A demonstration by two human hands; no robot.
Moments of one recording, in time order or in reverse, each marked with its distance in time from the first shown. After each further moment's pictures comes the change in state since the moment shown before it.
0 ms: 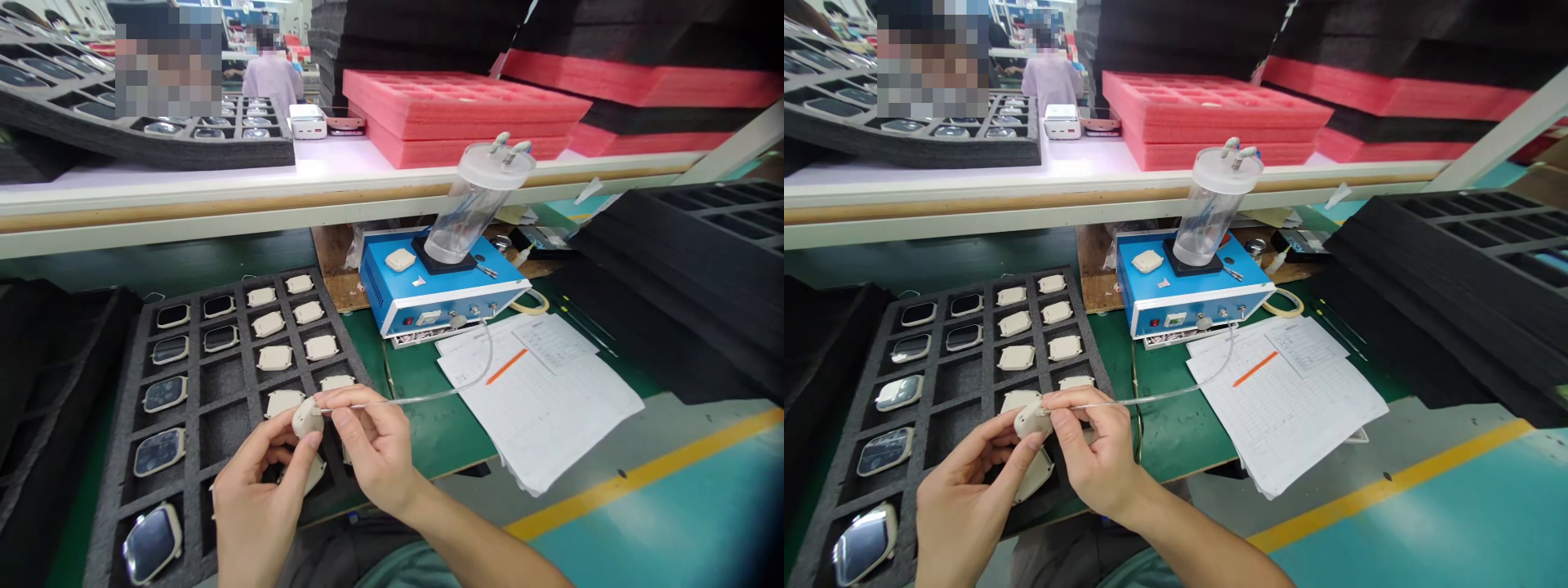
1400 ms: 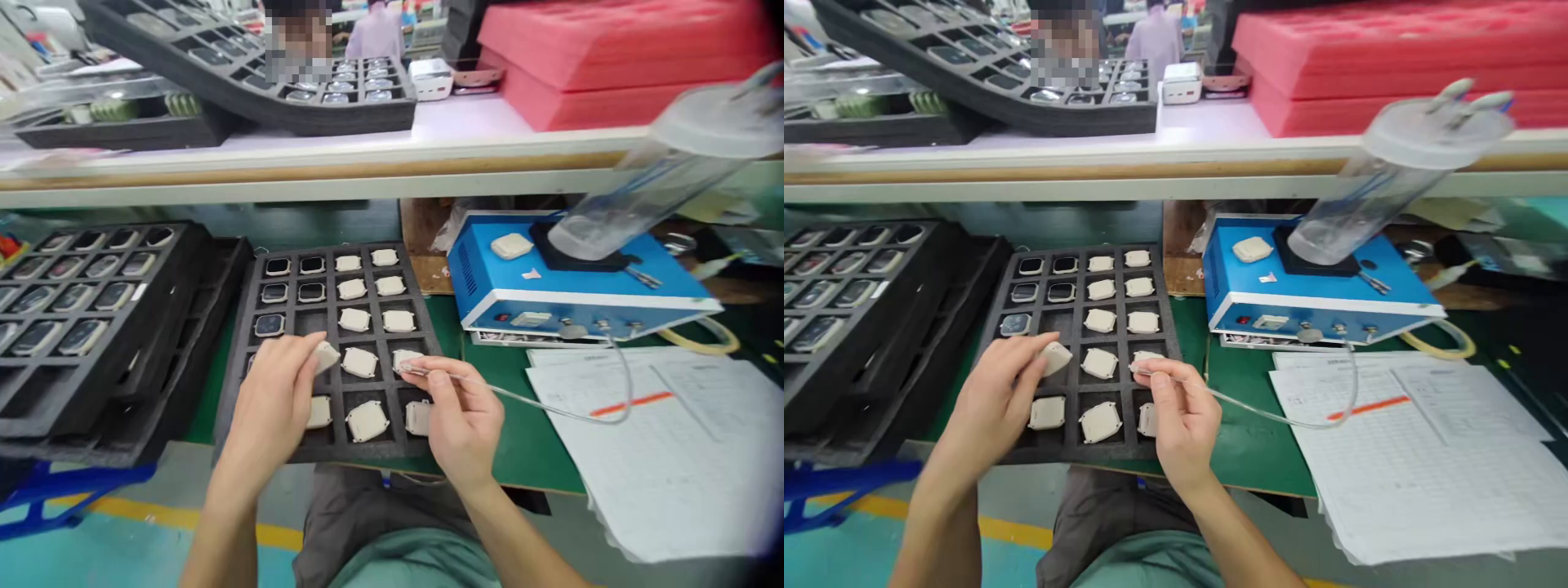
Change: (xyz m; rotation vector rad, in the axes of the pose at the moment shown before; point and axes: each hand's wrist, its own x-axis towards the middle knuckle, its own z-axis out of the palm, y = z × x) left_hand 0.026 0.016 -0.063 0.636 -0.165 0.258; right_hand -0.014 0.001 -0.004 0.122 0.149 0.208
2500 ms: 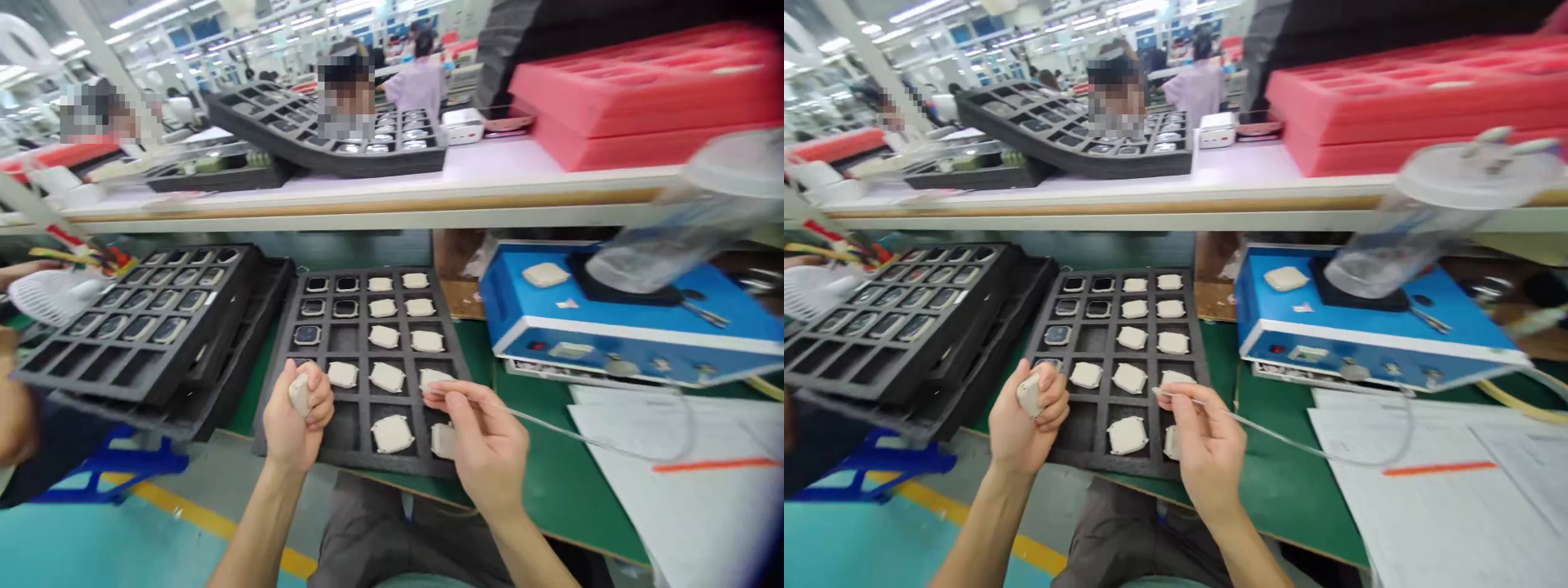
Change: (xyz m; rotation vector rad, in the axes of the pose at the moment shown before) left_hand -0.022 0.000 0.003 -1.570 0.165 -0.608; right_hand -0.002 -0.002 -0.005 -0.090 -0.057 0.000
